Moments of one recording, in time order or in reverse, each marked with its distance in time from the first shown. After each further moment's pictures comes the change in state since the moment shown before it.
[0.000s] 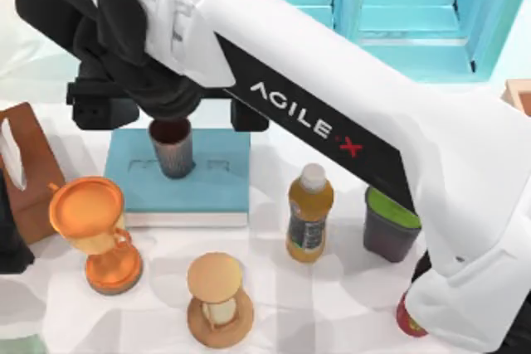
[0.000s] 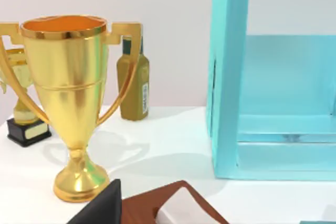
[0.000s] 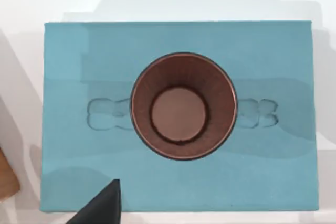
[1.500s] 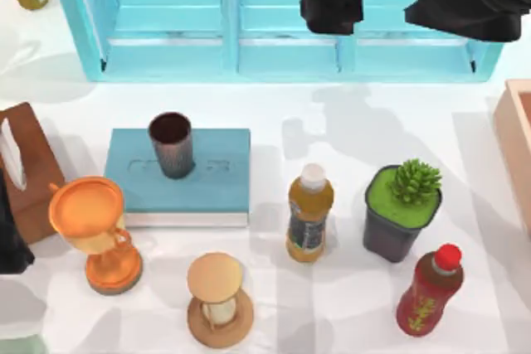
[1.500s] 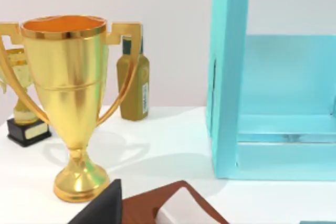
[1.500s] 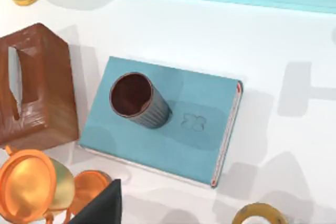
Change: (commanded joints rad) left arm 0.000 0.000 0.000 0.000 0.000 0.000; right arm -0.265 -1.077 -1.139 0.556 -0.361 -0.436
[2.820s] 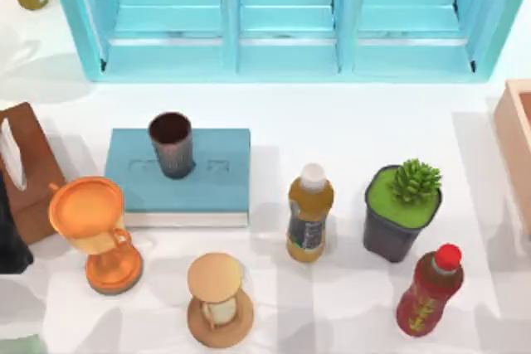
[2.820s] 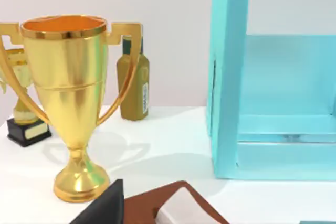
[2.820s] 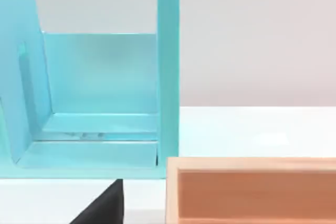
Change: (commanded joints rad) left arm 0.000 0.000 0.000 0.000 0.000 0.000; right arm -0.719 -1.499 -1.668 0.967 -0.056 -0.522
